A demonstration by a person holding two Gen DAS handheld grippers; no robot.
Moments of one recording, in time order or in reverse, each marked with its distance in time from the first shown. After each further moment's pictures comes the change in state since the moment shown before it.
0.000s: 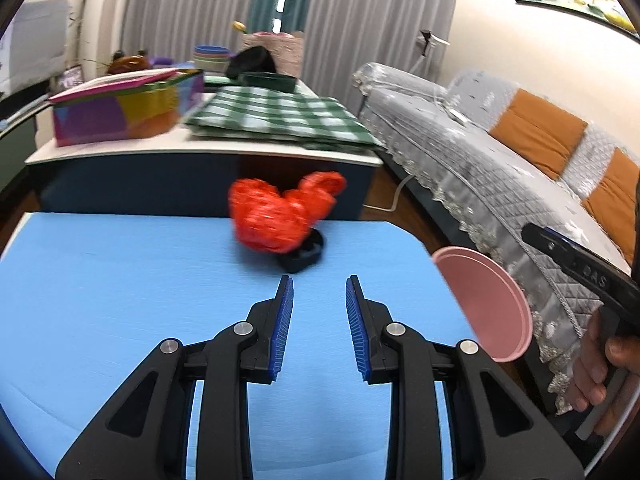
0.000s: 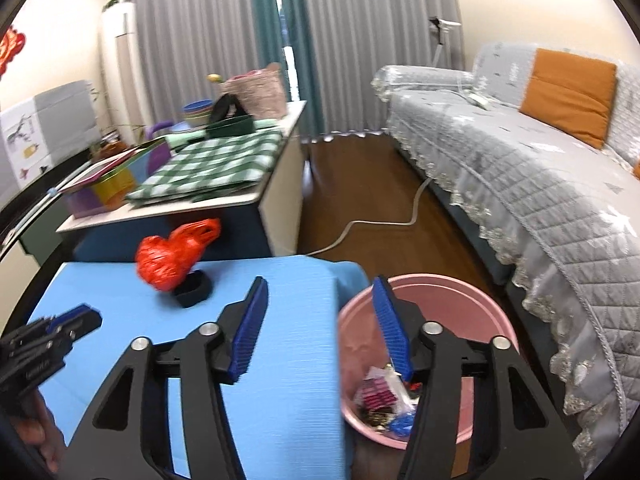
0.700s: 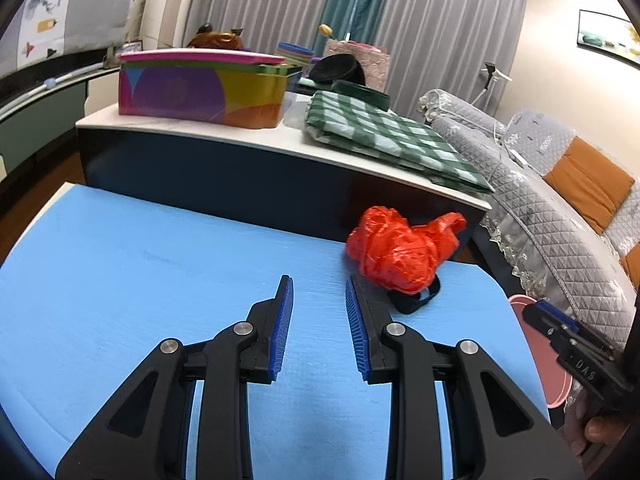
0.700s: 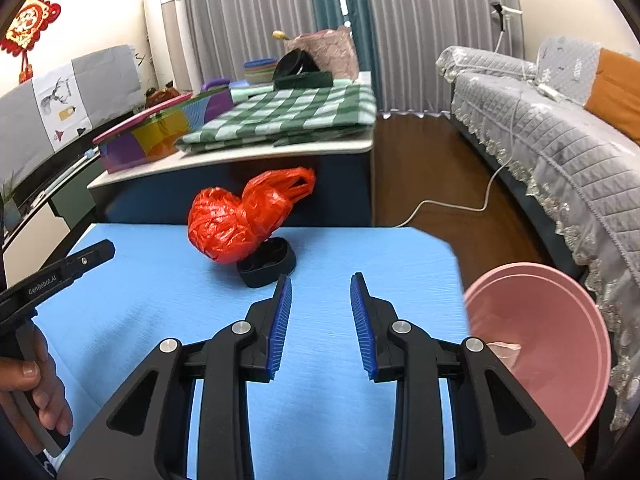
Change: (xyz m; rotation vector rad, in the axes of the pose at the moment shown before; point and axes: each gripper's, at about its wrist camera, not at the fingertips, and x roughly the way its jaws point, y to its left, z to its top) left arm 0.026 0.096 0.012 -0.168 -0.046 0.122; right arm 0.076 0.085 -0.023 -0.081 0.094 0.160
